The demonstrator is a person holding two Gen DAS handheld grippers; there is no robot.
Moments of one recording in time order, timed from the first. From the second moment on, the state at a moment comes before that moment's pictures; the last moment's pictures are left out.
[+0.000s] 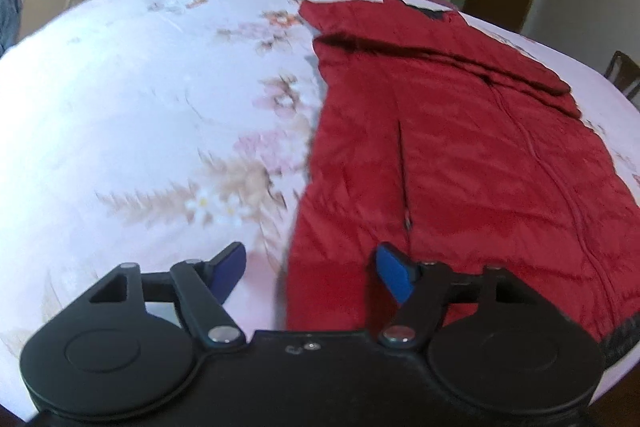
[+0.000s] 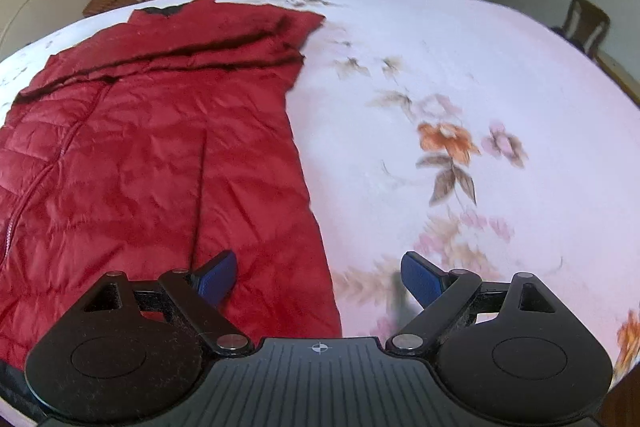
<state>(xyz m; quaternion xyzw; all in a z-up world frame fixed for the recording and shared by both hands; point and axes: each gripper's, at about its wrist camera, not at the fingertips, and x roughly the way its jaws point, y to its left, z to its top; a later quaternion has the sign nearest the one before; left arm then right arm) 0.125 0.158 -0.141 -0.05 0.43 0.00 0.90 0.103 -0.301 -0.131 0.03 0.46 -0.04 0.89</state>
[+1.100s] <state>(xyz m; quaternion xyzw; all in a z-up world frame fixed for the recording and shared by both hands) 0.137 0.165 -0.071 -0.20 0.34 -0.12 0.91 0.097 -0.286 -0.052 0.15 0.37 0.04 0.91</state>
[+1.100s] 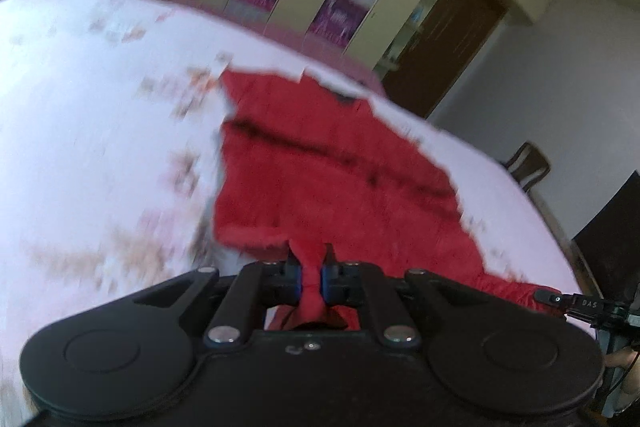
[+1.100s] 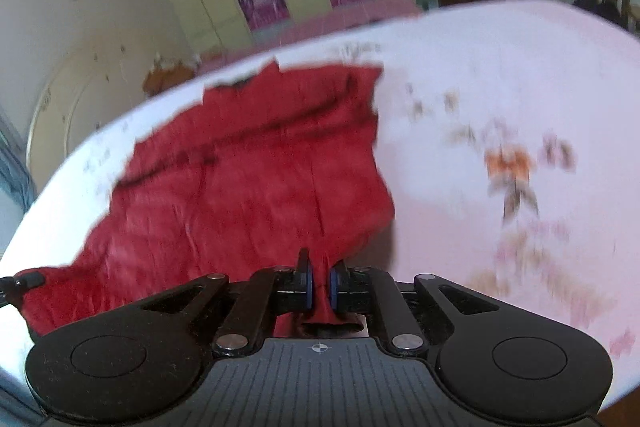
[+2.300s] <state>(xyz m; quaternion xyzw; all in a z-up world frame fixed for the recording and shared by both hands) 0.474 0.112 -0.063 -0.09 0.31 0.02 0.95 0.490 -0.313 -0.094 0.14 0.36 -0.01 0.92</state>
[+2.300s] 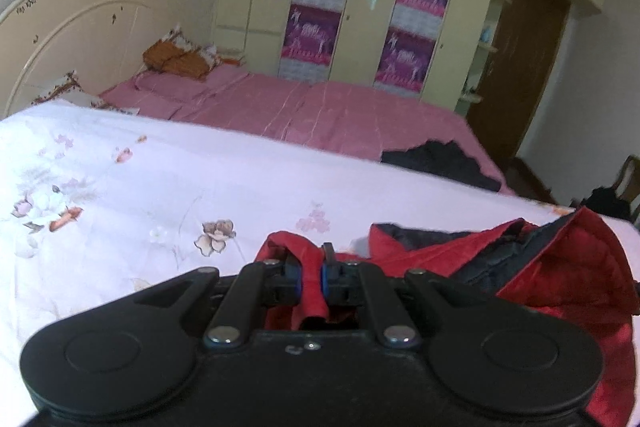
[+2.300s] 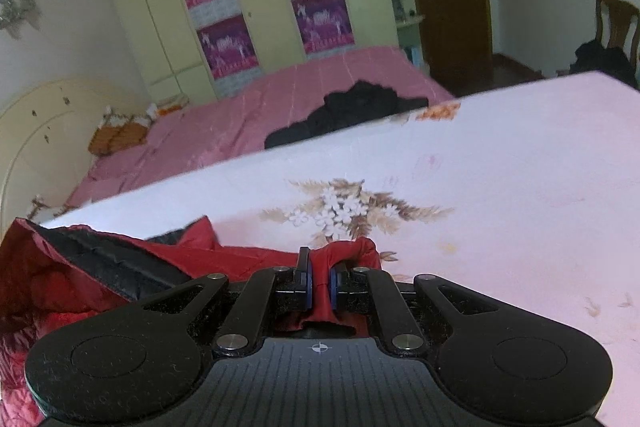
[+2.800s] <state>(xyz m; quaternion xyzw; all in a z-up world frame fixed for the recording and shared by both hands) 0.521 0.115 -0.103 -0.08 0.35 0.07 0.93 0.540 -0.320 -0.138 0.18 0.41 -0.02 0.90</state>
